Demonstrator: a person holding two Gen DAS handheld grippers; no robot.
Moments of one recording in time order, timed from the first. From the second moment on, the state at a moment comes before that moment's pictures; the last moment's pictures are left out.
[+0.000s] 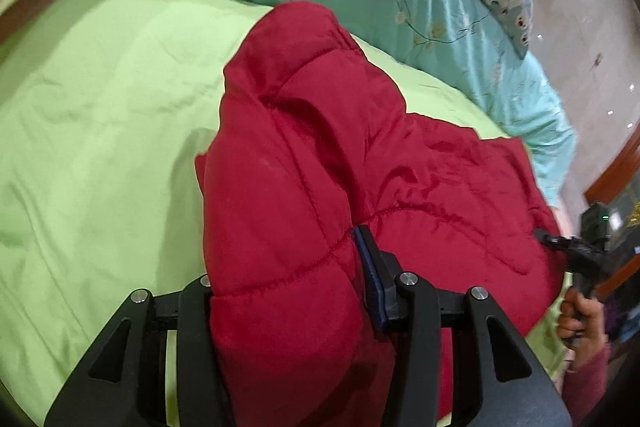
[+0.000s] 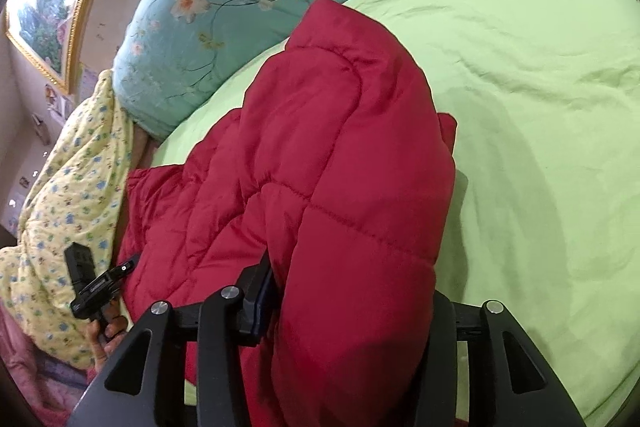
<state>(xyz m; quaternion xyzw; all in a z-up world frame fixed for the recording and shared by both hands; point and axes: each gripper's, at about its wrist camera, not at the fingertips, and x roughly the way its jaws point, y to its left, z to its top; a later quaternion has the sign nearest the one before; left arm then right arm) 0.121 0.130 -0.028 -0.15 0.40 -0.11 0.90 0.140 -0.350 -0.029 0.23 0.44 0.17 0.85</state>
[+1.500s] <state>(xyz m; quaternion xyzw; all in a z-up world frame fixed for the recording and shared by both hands) 0.062 0.105 0.011 -0.12 0.36 -0.07 0.92 0.110 -0.368 -0.006 0.19 0.37 0.01 0.91</state>
